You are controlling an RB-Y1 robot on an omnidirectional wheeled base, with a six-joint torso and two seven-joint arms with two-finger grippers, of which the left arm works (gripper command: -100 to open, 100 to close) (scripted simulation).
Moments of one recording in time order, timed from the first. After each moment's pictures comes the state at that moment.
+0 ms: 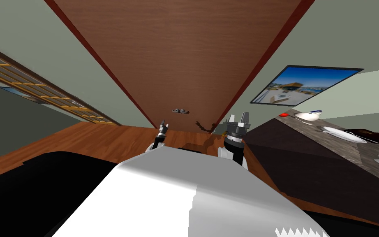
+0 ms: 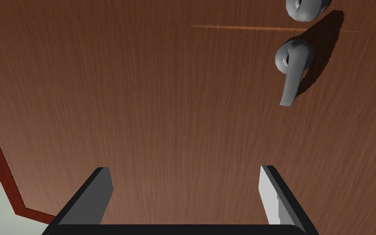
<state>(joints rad) 0.28 0.20 0.07 -1.35 0.09 -0.70 0.22</state>
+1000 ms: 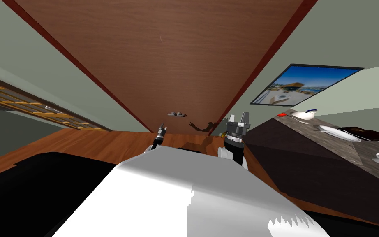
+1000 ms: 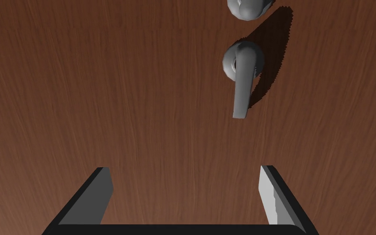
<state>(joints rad) 0.21 0.25 0.09 -1.08 0.09 -0.78 0.24</state>
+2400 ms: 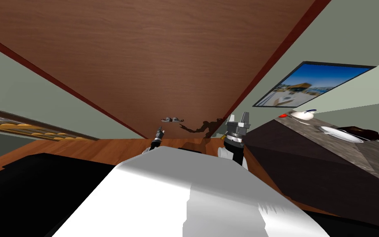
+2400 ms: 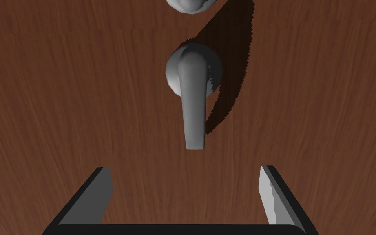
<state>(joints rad) 0.14 0.30 0.10 -0.80 0.10 -0.86 0.26</state>
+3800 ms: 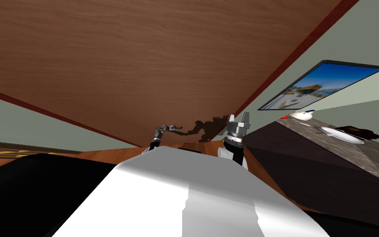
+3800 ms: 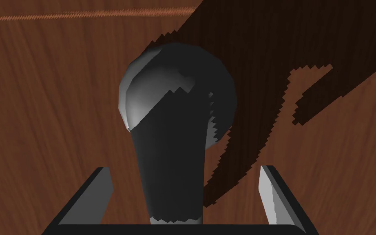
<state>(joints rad) 0.10 0.30 0.15 -0.73 0.12 -0.86 0.23</state>
